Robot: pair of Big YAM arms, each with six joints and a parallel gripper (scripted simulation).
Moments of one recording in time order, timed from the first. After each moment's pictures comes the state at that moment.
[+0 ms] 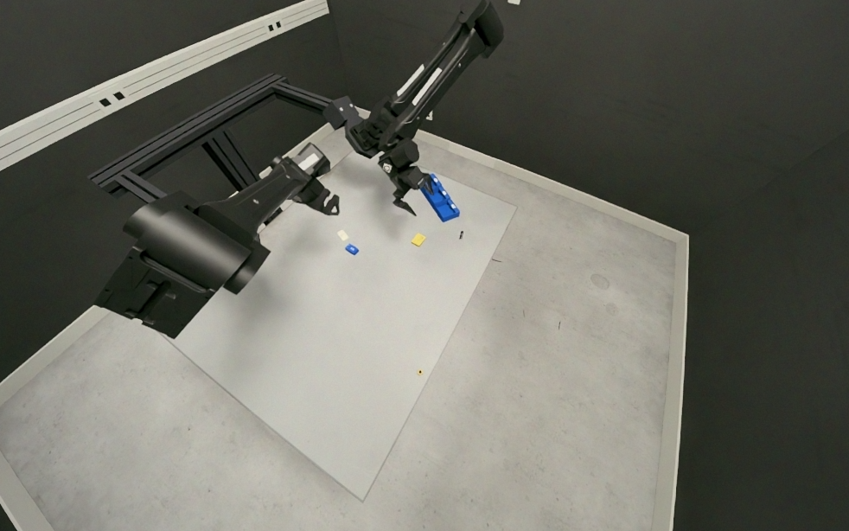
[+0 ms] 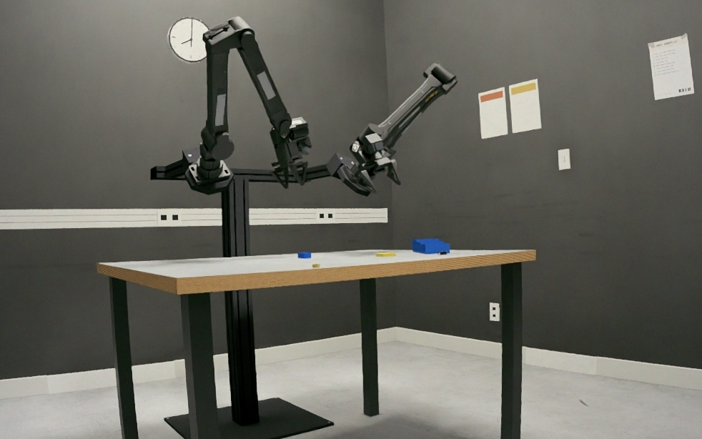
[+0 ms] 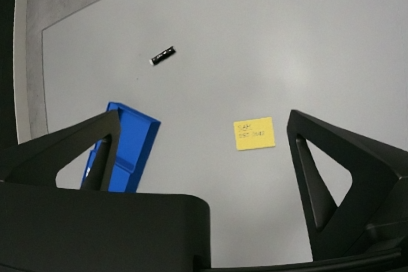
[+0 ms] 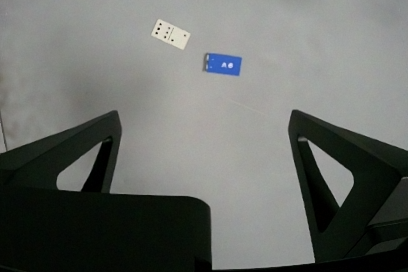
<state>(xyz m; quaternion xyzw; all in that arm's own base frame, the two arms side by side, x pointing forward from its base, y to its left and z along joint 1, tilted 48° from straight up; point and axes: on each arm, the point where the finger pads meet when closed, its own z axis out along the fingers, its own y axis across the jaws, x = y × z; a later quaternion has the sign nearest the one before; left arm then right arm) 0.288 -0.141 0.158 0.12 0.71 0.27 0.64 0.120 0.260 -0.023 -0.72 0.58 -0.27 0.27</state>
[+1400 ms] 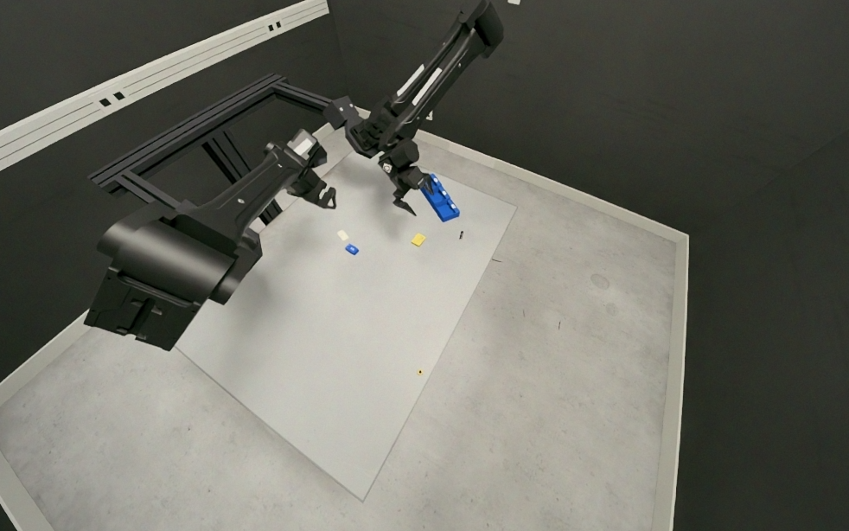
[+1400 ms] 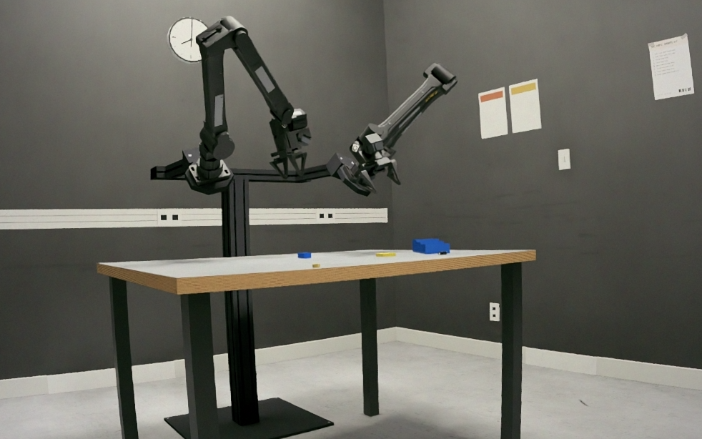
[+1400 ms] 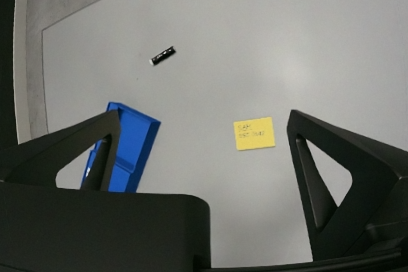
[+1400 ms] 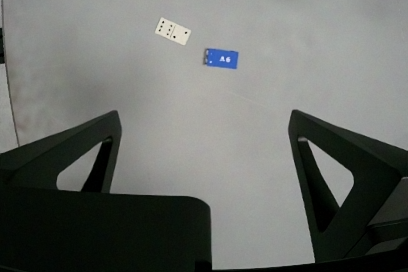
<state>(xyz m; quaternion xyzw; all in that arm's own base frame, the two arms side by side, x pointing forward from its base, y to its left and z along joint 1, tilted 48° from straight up) 0.288 -0.141 0.158 0.12 0.71 0.27 0.64 0.098 0.265 -0.001 -0.71 0.59 -0.27 0.27</state>
